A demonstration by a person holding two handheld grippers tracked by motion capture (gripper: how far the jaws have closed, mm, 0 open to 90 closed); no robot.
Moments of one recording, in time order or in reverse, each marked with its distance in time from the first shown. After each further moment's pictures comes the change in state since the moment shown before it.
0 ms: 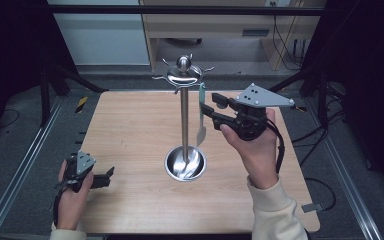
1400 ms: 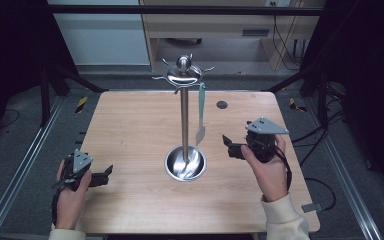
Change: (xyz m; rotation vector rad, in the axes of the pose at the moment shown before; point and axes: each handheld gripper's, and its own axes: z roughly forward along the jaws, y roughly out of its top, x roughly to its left) left arm 0.006 -0.001 0.000 -0.017 -0.005 -0.040; right arm -0.040 -0.116 -0.004 0.249 -0.265 0.031
